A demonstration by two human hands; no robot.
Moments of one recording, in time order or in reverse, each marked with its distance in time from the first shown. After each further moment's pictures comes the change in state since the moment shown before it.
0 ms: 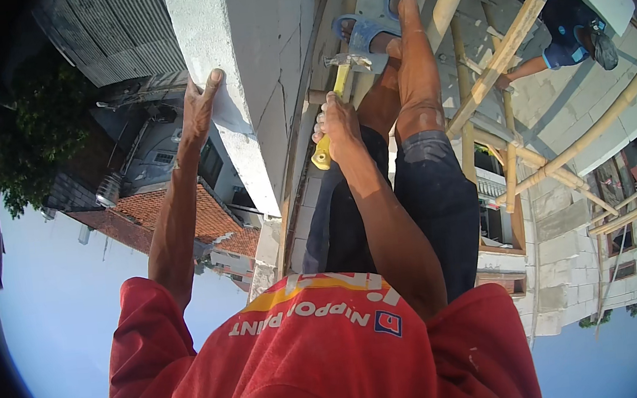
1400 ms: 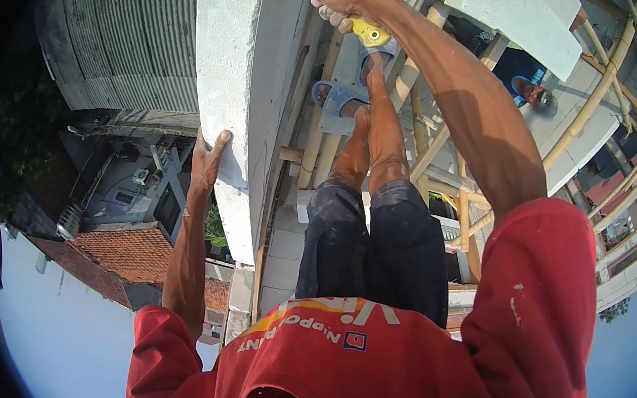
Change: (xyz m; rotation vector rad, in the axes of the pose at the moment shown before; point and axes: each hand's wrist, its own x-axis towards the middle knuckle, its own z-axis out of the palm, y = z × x) left_hand -0.008 -0.002 0.000 -0.086 0.006 0.020; right_hand -0.058 -0.294 0.211 -1.599 -0.361 -0.573
